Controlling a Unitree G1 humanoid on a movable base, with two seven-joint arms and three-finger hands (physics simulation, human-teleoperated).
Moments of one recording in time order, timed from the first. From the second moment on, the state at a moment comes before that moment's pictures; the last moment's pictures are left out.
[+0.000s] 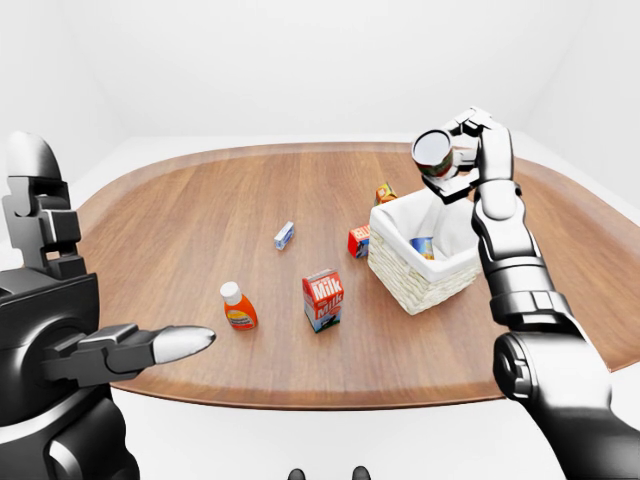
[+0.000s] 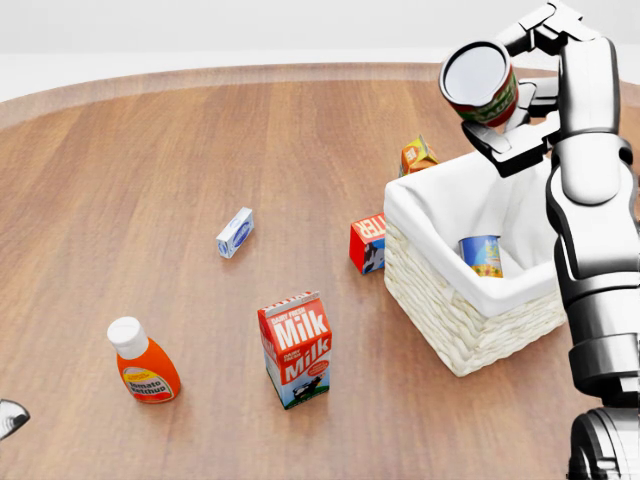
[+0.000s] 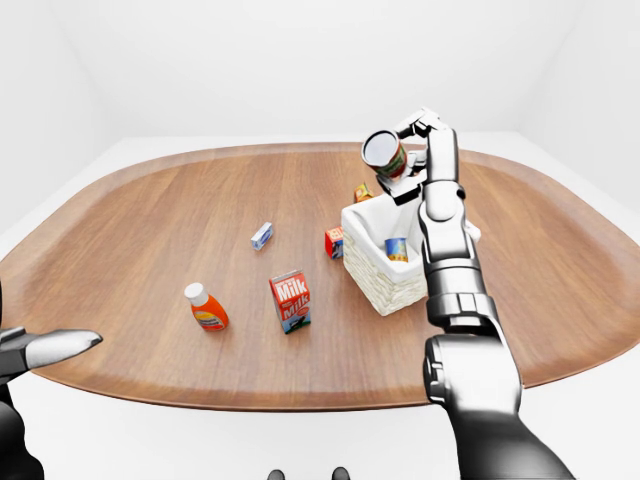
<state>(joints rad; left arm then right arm) 0.03 0.08 0.40 -0.96 -0.37 0.09 -0.06 -0.93 -0.38 -0.15 0.72 -0.19 -0.09 -0.12</state>
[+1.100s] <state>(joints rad) 0.01 0.10 0.42 -0.95 -0.39 0.09 -0.04 -1.22 -0.48 -0.16 1.33 -0.45 -0.09 -0.19</state>
